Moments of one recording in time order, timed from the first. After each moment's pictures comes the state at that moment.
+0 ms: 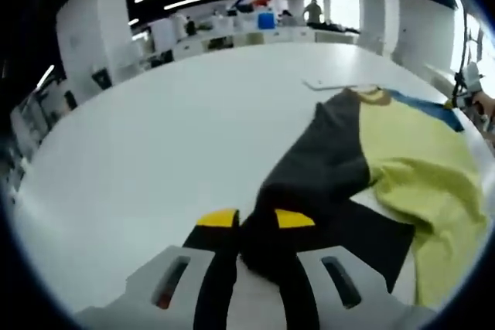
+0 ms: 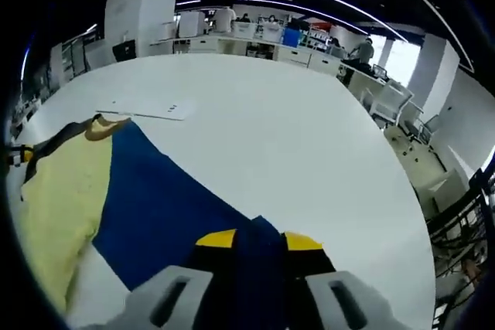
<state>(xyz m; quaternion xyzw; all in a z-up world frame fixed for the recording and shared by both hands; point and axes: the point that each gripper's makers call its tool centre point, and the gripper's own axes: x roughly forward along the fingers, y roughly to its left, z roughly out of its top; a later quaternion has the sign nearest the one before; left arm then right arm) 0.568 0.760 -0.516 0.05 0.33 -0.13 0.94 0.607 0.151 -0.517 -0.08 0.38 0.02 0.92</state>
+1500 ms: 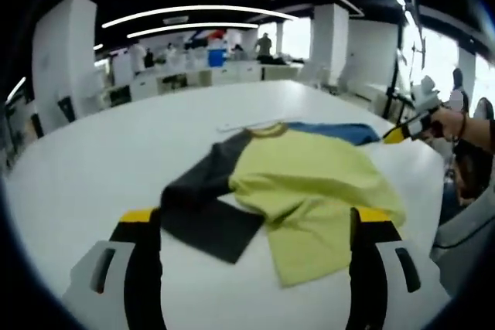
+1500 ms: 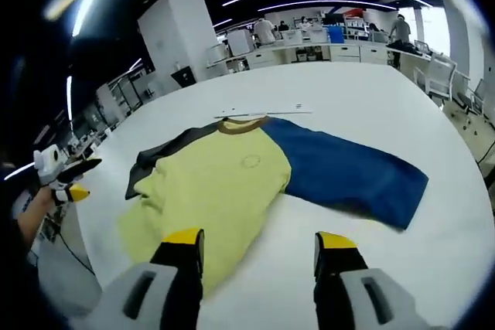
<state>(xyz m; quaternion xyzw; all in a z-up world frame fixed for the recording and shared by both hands) 0.430 0.660 -0.425 0.04 0.23 -0.25 0.94 0.451 0.312 -0.475 0.06 0.37 0.20 0.90</state>
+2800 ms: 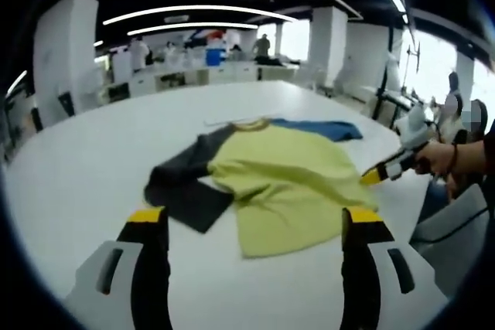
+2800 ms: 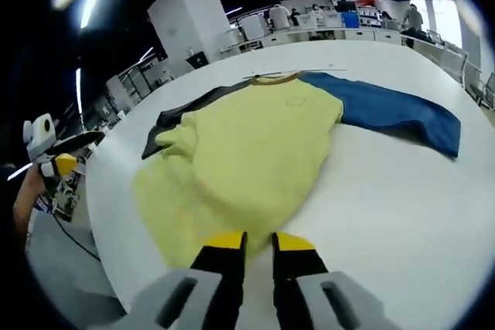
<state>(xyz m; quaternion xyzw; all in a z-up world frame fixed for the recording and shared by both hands) 0.376 0.648 -0.422 0.04 0.24 -0.26 0.93 0.388 0.372 -0.545 0.08 0.40 0.22 0.88</state>
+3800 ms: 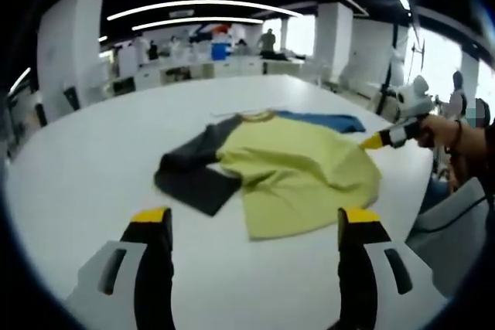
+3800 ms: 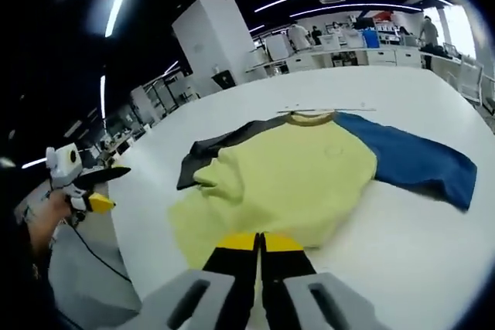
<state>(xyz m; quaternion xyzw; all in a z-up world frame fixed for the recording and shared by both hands) 0.360 0.665 -0.430 0.04 0.26 -0.24 0.94 0.411 0.416 -0.471 0.07 0.34 0.31 0.89</state>
